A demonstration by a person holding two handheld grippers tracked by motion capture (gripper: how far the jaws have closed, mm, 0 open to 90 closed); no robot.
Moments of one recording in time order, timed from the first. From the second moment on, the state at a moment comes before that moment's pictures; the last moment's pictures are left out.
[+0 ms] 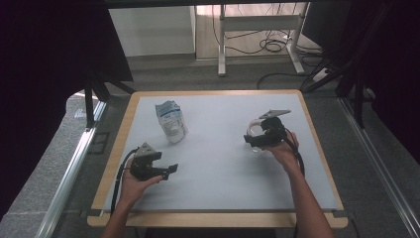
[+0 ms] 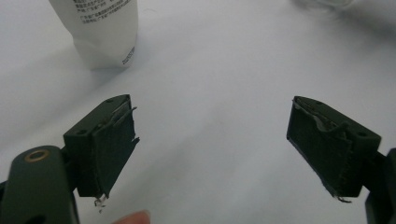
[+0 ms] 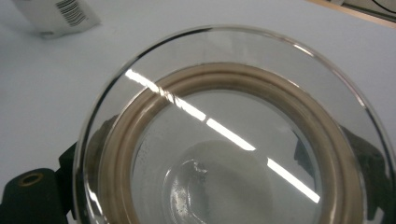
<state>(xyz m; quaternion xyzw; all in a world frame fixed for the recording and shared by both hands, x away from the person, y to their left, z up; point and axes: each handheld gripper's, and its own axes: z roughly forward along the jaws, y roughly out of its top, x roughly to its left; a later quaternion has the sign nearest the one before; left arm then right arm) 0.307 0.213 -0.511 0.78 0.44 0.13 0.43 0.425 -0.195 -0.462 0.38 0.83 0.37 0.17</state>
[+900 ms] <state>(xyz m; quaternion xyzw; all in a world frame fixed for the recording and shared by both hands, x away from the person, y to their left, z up) 0.308 0.214 -0.514 0.78 0.44 0.13 0.43 0.384 -0.169 -0.478 0.32 0.87 0.36 0.13</state>
